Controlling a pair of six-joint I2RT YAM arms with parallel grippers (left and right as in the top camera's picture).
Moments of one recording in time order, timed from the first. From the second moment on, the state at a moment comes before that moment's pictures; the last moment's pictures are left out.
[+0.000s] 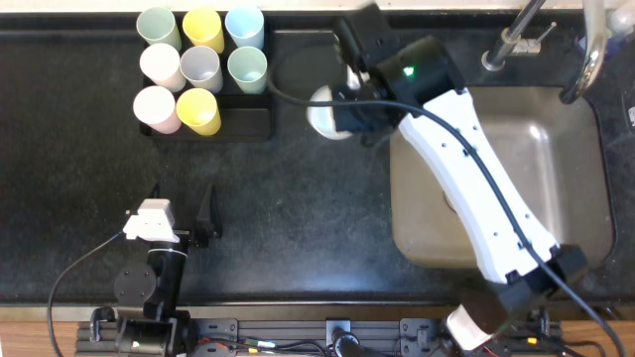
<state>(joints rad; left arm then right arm) -0.05 0.01 0.01 -0.08 0.03 -0.15 0.55 1.83 2.08 -1.41 -0.03 0.38</state>
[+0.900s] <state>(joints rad) -0.05 0.01 0.01 -0.08 0.03 -0.15 0.66 2.29 2.30 -1.23 -0.12 0.60</state>
